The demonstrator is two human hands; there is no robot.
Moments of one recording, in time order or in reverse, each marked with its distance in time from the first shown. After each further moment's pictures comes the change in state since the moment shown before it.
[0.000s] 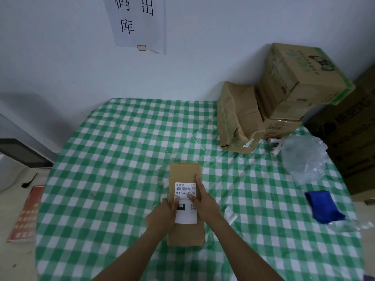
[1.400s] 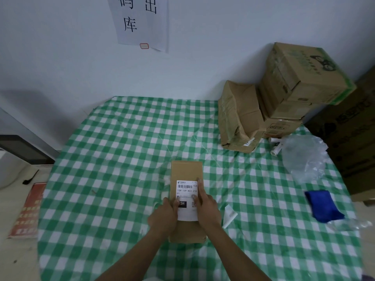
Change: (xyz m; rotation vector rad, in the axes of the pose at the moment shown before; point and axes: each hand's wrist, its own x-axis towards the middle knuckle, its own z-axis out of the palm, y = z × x) left_hand -0.011 0.001 0.007 -0.003 0.042 -0.047; right_hand -0.022 0.008 0.020 -0.162 0.181 0.045
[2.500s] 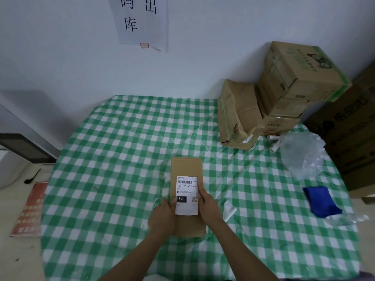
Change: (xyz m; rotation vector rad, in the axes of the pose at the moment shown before) left_hand -0.019 -0.008 0.006 -0.154 0.070 0.010; right_hand -0.003 0.013 -0.004 0.221 -0.123 -0.016
